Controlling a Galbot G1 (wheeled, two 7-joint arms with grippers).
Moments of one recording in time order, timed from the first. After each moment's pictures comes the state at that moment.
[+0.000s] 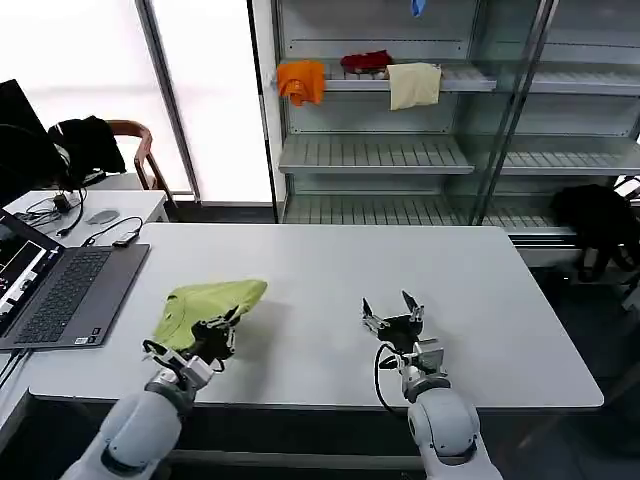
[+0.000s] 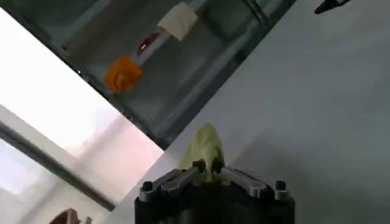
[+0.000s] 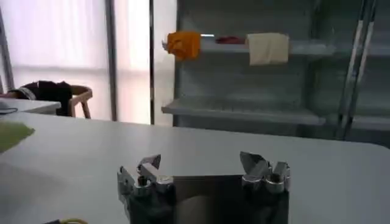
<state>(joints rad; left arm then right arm) 1.17 -0.99 -0.28 -1.98 0.20 0.42 0.14 -1.13 1.50 0.37 1.91 0.02 -0.38 -0.02</state>
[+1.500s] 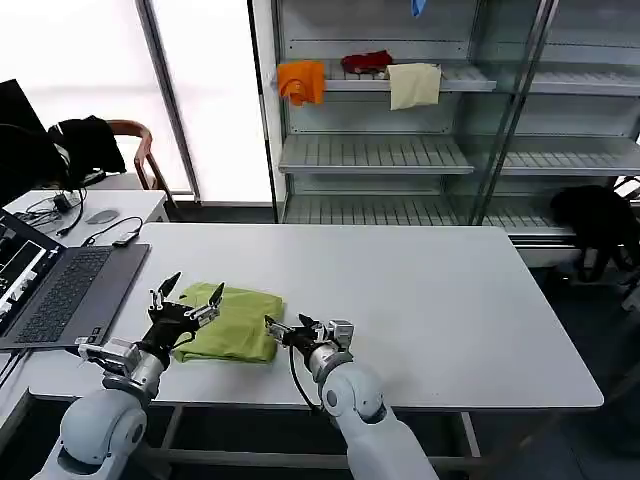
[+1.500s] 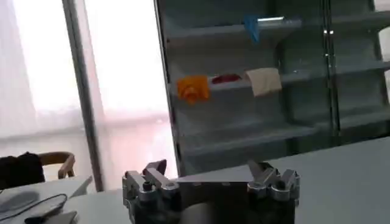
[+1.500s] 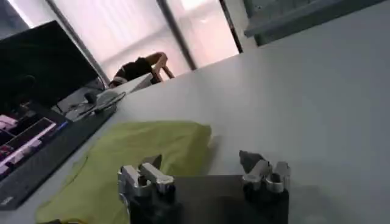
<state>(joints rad) 1.23 -1.05 -0.55 -2.01 -0.40 0.27 0.01 -0.90 1.61 0.06 1.61 0.56 -0.57 0.15</state>
